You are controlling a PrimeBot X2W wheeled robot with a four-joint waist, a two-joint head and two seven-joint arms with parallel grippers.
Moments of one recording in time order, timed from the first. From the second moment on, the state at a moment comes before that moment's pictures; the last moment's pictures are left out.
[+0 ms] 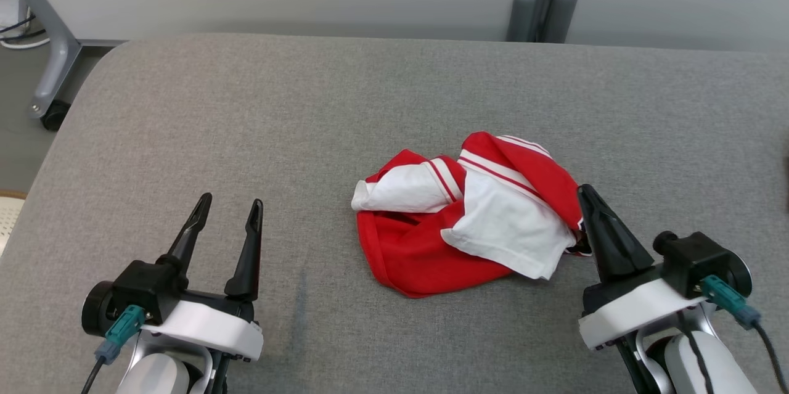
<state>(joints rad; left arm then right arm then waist) -0.16 0.27 -0.32 0.15 -0.42 0.08 -0.26 -0.20 -0.10 0.19 0.18 0.13 0.13 -0.16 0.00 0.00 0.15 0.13</state>
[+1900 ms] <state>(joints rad) 0.04 0.34 -0.34 0.04 -0.46 0.16 -0.18 0.11 -0.06 0.01 0.01 0.19 0.13 -0.05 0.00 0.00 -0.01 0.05</state>
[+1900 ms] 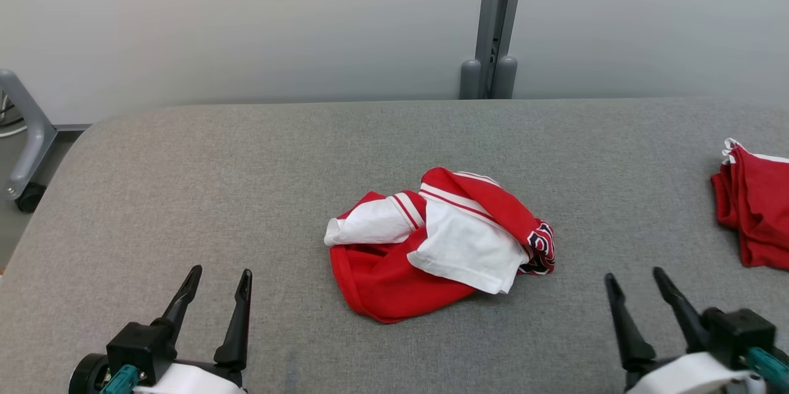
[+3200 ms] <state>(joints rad) -0.15 0.25 -0.39 0.15 -0.44 0.09 -0.26 -0.43 -0.07 0.43 0.53 0.20 0.13 -0.04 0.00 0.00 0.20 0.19</state>
